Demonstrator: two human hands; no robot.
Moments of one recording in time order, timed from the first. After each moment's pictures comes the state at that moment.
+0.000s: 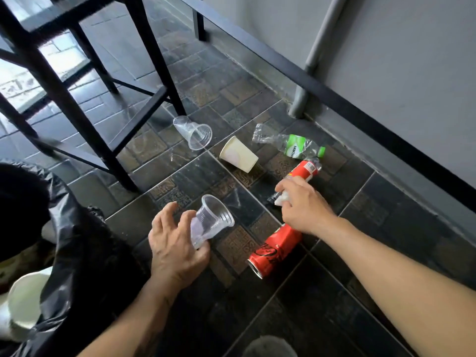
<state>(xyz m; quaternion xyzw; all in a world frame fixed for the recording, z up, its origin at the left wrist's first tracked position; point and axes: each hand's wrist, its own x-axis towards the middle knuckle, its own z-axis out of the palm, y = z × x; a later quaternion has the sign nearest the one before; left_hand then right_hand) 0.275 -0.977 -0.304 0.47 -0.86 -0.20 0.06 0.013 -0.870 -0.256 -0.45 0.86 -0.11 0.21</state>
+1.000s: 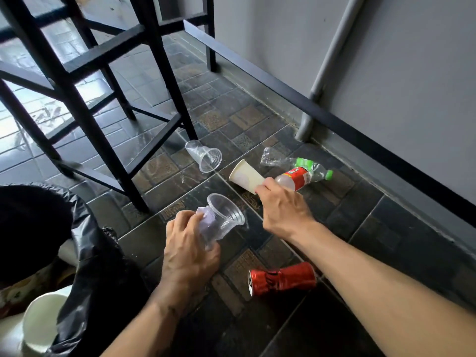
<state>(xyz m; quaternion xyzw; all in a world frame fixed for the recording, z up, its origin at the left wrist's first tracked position) 0.255 -0.997 -0.279 0.44 -0.85 -0.25 0.18 0.044 -0.931 -0.234 -0.59 0.80 -0.04 0.08</state>
